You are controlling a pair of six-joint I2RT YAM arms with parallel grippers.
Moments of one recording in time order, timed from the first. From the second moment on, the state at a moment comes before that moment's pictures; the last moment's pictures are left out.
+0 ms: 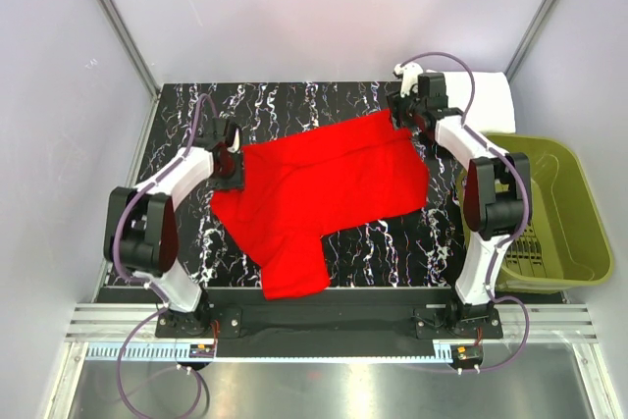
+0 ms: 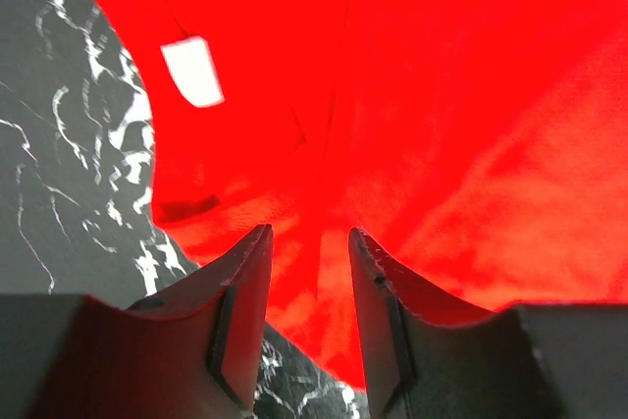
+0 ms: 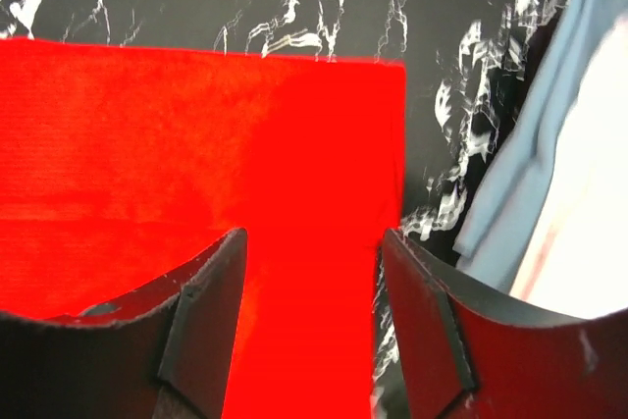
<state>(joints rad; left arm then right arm) -0.19 1.62 1.13 -0.68 -0.06 -0.23 0.15 1.96 1.49 -0.11 -0.16 -0.23</state>
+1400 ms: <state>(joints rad) -0.05 1.89 1.51 -0.53 0.26 -0.09 0.39 1.70 1.20 -0.52 0.08 0.68</state>
